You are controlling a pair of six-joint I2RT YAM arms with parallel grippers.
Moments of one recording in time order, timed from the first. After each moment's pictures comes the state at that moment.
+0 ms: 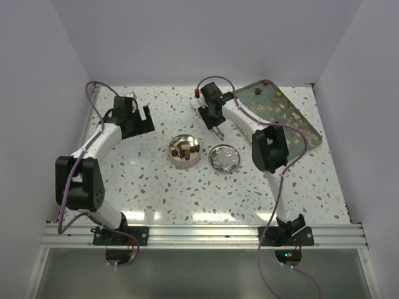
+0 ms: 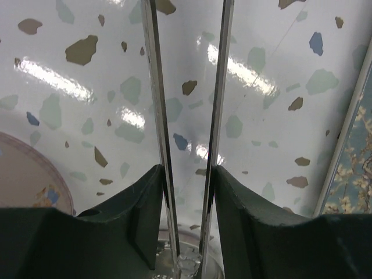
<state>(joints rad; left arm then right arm) -0.08 1.59 1.15 -0.41 0.02 -0.36 0.53 2.33 2.08 -0.83 0.10 -0.02</state>
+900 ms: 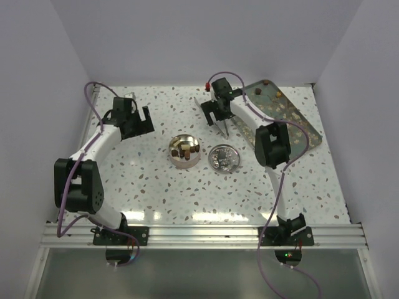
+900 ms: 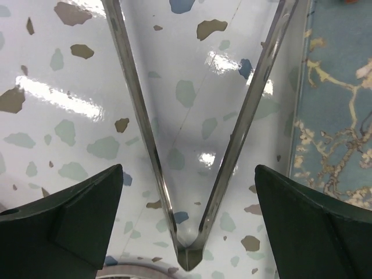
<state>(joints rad) -0.08 1.58 1.13 -0.40 0.02 -0.36 0.43 2.44 2.17 -0.78 0.06 -0.01</state>
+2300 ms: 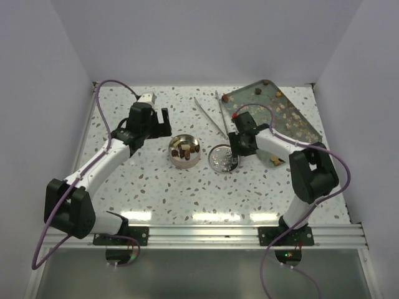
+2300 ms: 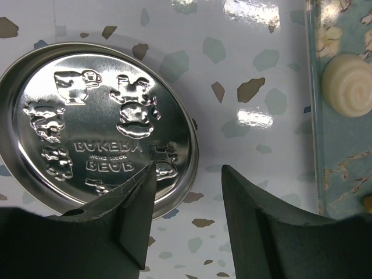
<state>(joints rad) -0.35 1.37 1.05 -0.31 -0.14 -0.37 0.43 1.73 1.12 -0.52 0.09 0.24</state>
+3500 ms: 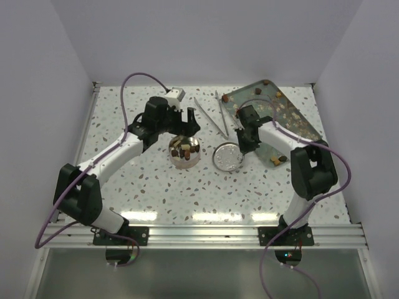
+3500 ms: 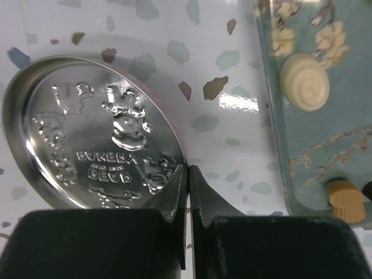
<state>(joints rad) -0.47 1.48 1.12 -0.15 0.19 -0.30 0.38 1.77 1.21 -0.64 0.10 0.21</state>
